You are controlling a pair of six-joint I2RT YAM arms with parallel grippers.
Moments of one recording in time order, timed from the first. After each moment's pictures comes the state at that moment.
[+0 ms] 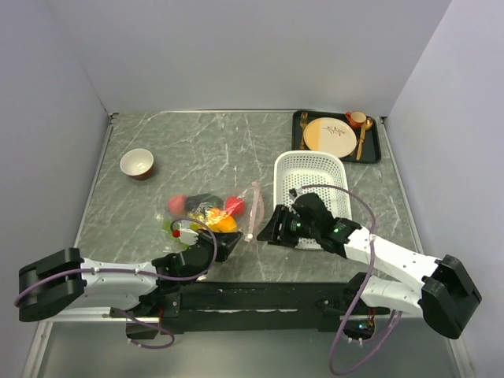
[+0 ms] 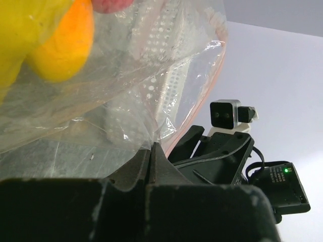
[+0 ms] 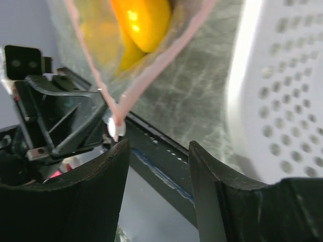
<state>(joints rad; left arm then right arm) -1.21 1.06 0.15 0.60 -0.63 -1.82 0.74 1.07 0.56 -0.19 -0.29 1.01</state>
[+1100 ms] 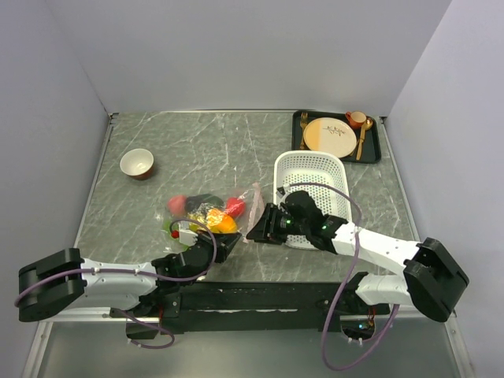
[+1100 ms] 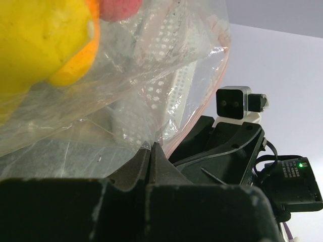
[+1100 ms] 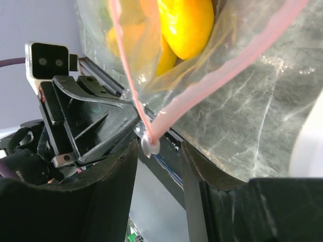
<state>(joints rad) -1.21 1.05 0.14 0.59 -0.63 -1.82 0.78 1.21 0.58 0.02 -0.36 1.06</state>
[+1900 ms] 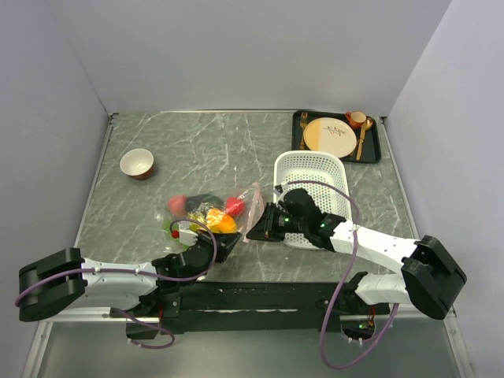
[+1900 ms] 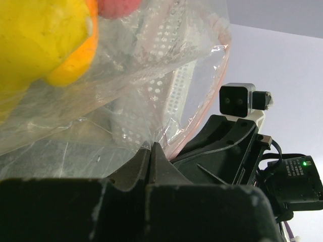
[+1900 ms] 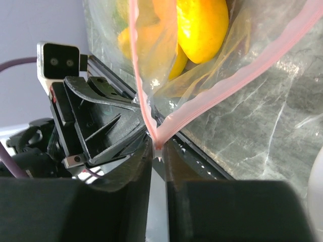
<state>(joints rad) -1.21 1.06 0.14 0.59 -0.63 -1.82 0.78 1.23 0.60 0.03 -0.38 1.06</state>
